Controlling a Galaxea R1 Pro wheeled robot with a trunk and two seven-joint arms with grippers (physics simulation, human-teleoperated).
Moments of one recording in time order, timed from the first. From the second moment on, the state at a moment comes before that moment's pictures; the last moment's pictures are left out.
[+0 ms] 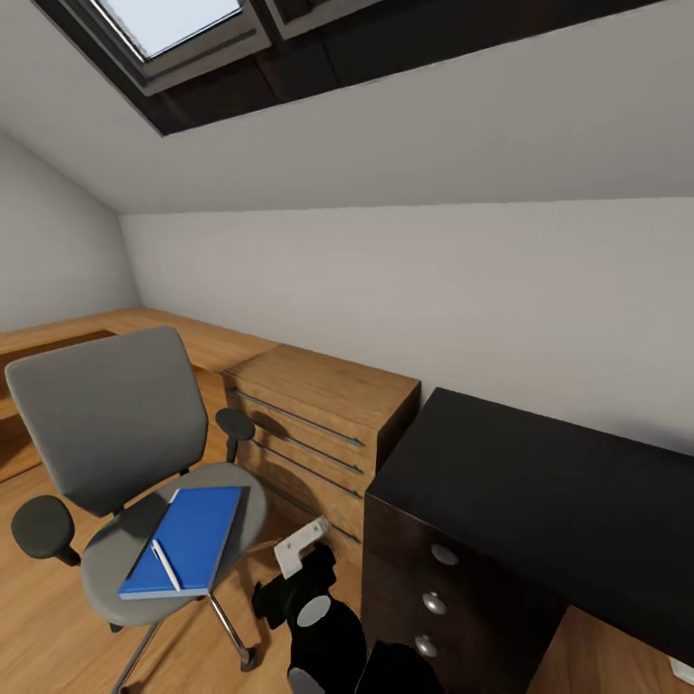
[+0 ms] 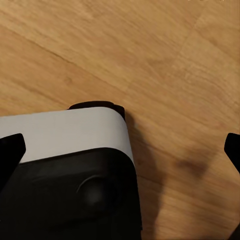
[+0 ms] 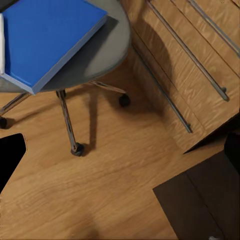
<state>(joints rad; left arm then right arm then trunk) 0.34 0.18 -0.01 -0.73 1.62 0.01 0.14 -0.43 0.17 0.99 -1.36 -0.48 0.76 -0.61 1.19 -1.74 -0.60</state>
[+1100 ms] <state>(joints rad) 0.34 0.18 -0.01 -0.75 1.58 0.00 0.15 -0.54 0.17 0.93 -1.19 -0.51 0.72 -0.50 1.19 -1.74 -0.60</state>
